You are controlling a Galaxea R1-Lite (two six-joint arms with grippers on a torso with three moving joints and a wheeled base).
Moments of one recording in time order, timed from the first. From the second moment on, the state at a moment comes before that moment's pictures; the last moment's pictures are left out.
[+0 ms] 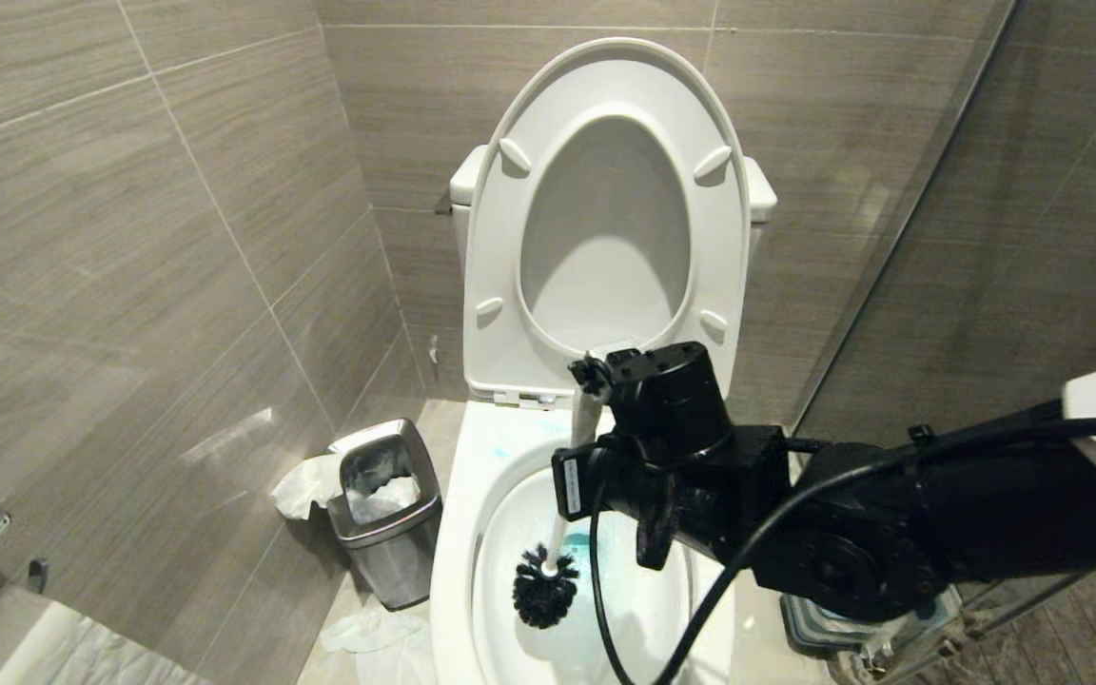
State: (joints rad) left arm -0.01 0.00 0.00 0.01 -0.01 0.00; right arm 0.82 2.02 -1.20 -0.36 -0.27 0.27
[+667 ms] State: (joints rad) left arm -0.01 0.00 0.00 0.01 0.00 0.00; right arm 0.71 2.26 -1.59 -0.22 -0.33 0.22
